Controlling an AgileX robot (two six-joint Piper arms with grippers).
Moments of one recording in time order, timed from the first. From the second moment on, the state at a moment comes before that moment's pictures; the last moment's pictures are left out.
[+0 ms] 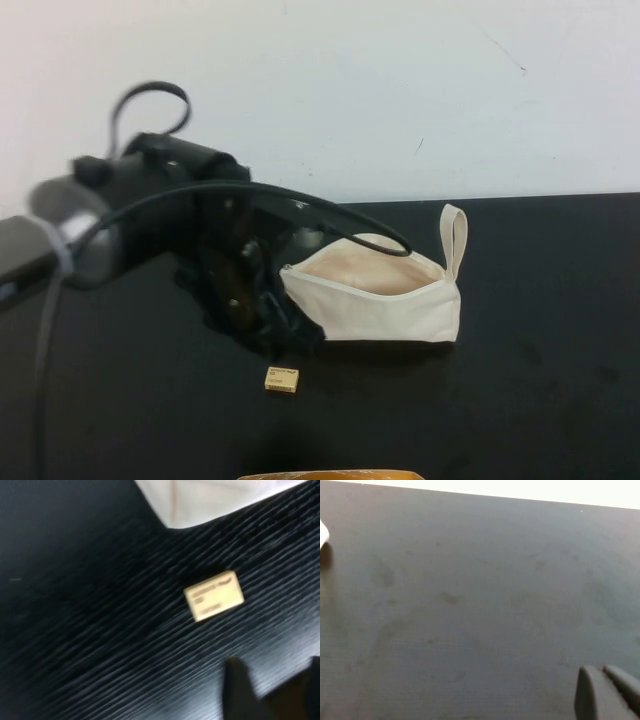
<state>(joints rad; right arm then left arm) -0.07 -0.01 0.02 0.00 0.42 -0.13 -0.52 1.78 -1.37 -0.04 0.97 0.04</state>
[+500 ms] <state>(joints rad) -0.07 -0.01 0.02 0.00 0.42 -0.13 -0.52 1.98 -1.39 -0.05 0.86 -0.11</state>
